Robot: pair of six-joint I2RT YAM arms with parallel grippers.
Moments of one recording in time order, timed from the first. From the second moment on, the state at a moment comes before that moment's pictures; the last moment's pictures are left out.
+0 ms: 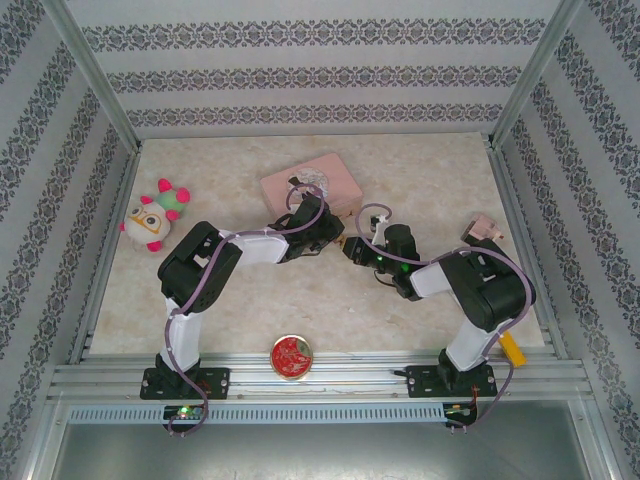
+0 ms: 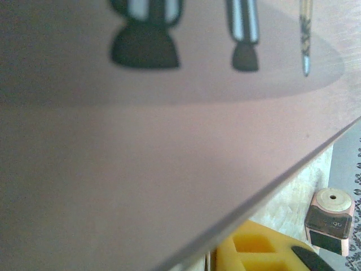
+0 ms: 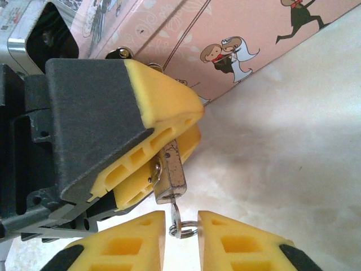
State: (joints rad) left arm -0.66 2.02 1.19 0.14 0.05 -1.22; right arm 0.42 1.72 0.48 0.79 -0.40 0.76
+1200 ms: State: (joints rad) left arm -0.63 2.02 1.16 0.19 0.05 -1.19; right arm 0.43 1.95 0.52 1.12 -0.43 1.37
